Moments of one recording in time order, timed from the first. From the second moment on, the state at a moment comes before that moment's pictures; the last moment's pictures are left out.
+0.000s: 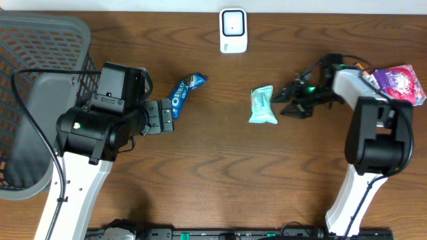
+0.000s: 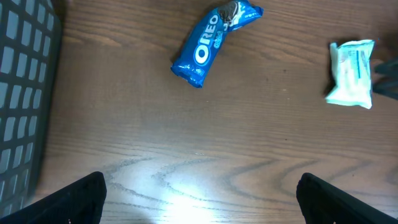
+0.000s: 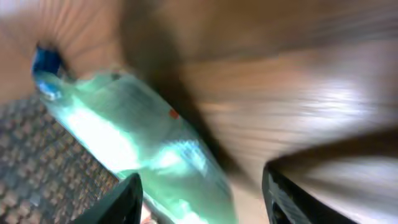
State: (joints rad) left arm -0.26 1.24 1.40 -1.23 0.01 -0.32; right arm -0.08 2.17 1.46 -0.90 -0.75 0.37
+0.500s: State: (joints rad) left arm -0.26 1.24 1.40 -1.23 0.01 -0.32; right arm 0.04 2.05 1.60 -0.99 -0.50 0.22
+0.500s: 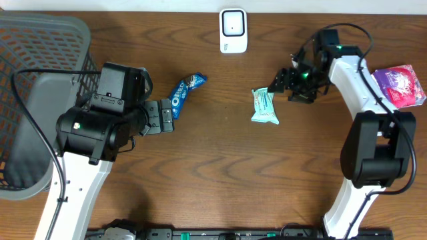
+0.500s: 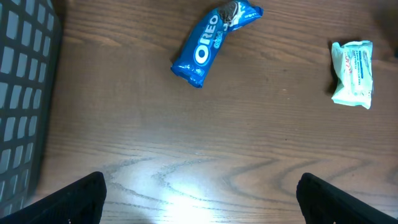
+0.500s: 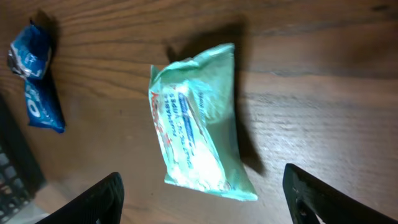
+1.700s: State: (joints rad) left arm -0.26 1.24 1.40 -1.23 0.01 -0.32; right arm 0.16 2.08 1.47 -0.38 -0.63 0.59
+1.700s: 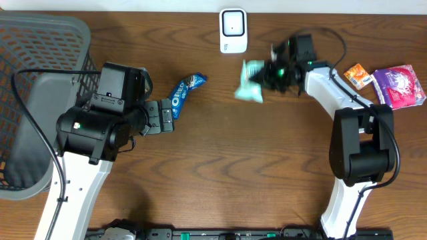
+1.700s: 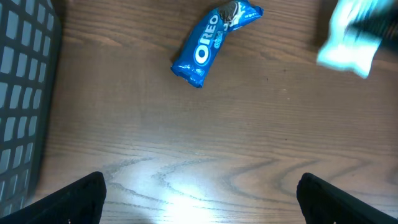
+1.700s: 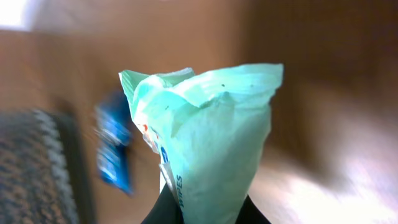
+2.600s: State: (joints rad) left arm -0.26 1.24 1.40 -1.23 0.01 -0.32; right arm 0.29 2.18 1.66 0.35 -0.14 0.99
